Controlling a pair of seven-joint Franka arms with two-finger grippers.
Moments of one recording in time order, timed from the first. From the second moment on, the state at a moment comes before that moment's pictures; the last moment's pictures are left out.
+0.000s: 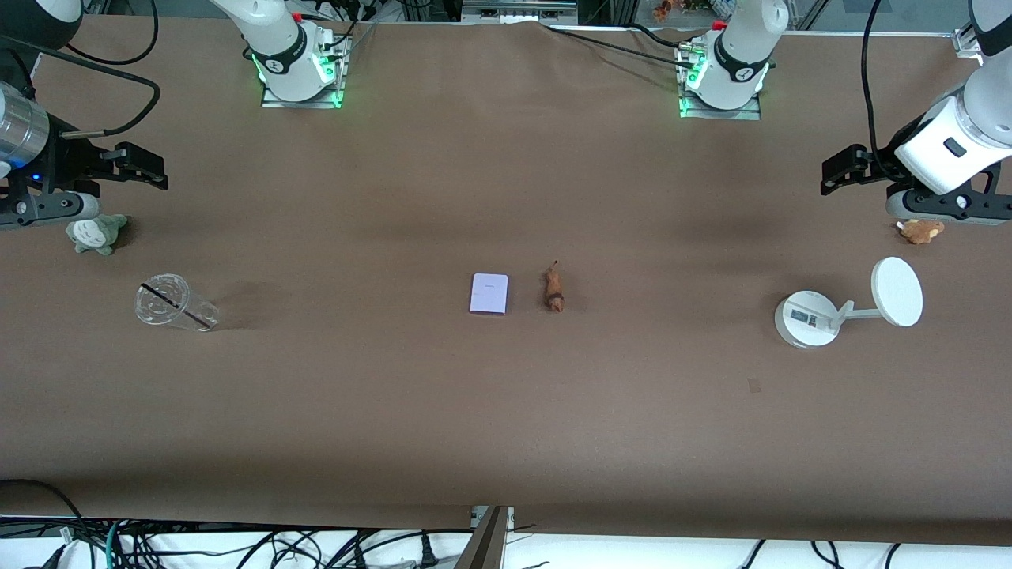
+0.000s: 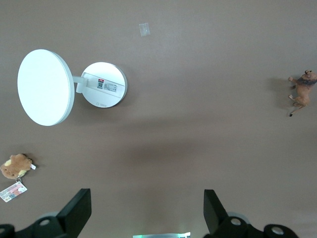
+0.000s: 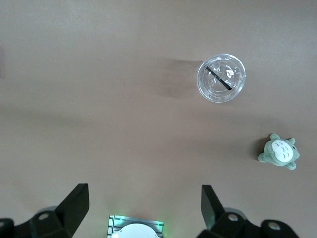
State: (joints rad) left arm 0.05 -0.02 -0.10 -1.70 -0.01 1.55 0.02; right arm 0.04 0.07 -0.01 -1.57 -0.03 1.47 -0.11
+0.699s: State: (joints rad) left arm 0.05 -0.02 -0.11 -1.70 -0.01 1.42 0.02; right arm 0.04 0.07 -0.01 -1.57 -0.03 1.46 -0.11
